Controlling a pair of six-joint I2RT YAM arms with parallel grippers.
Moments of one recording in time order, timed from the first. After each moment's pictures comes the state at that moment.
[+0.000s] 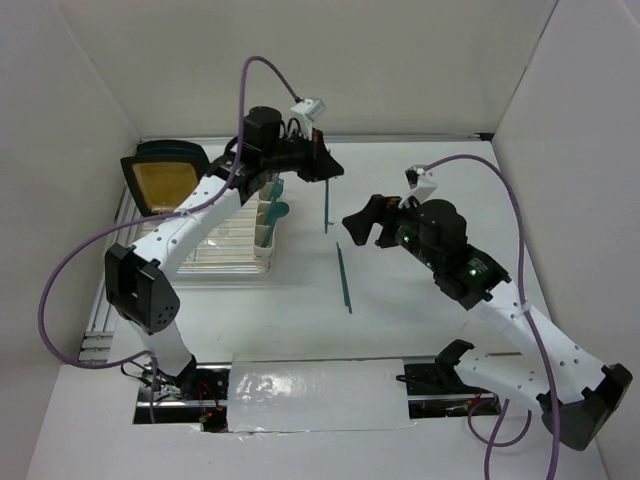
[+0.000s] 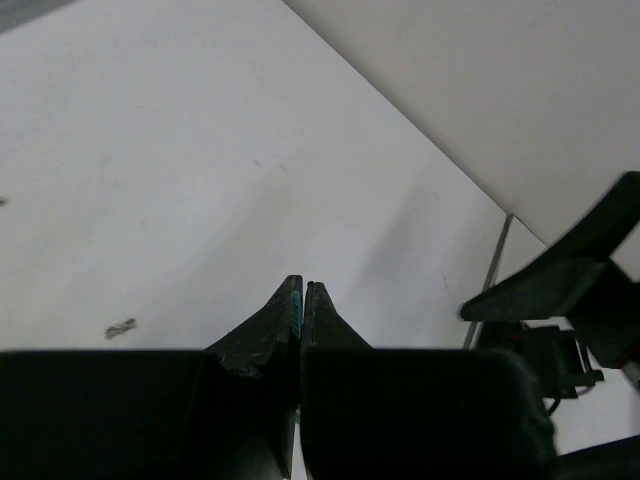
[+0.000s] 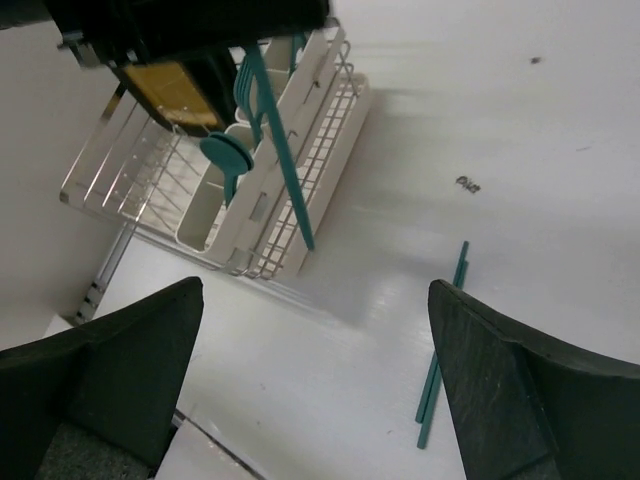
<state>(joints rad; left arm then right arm) -0.54 1.73 1.70 -0.26 0.57 -0.32 0.65 0.92 0.94 -0.26 0.05 0.52</state>
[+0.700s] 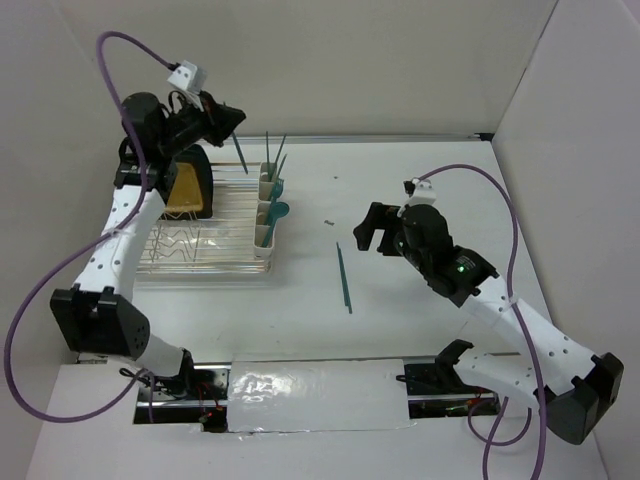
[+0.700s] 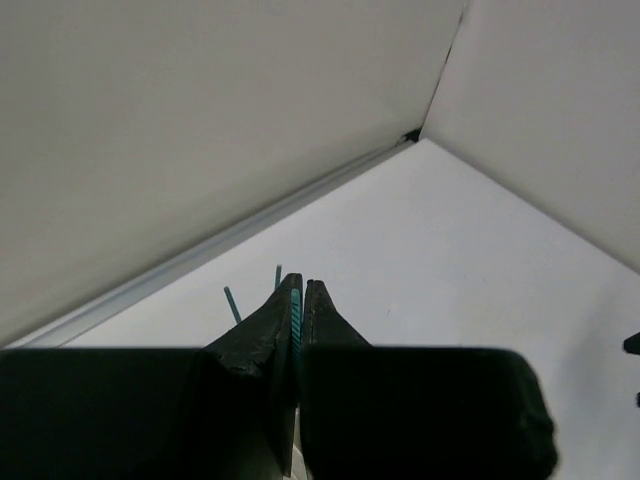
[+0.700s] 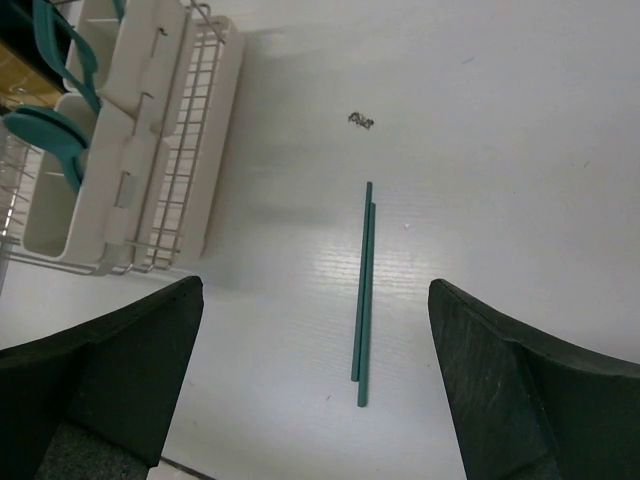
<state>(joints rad) -0.05 1.46 1.56 -0.01 0.65 -0.16 0.65 0.94 0.91 -0.41 0.25 0.57</state>
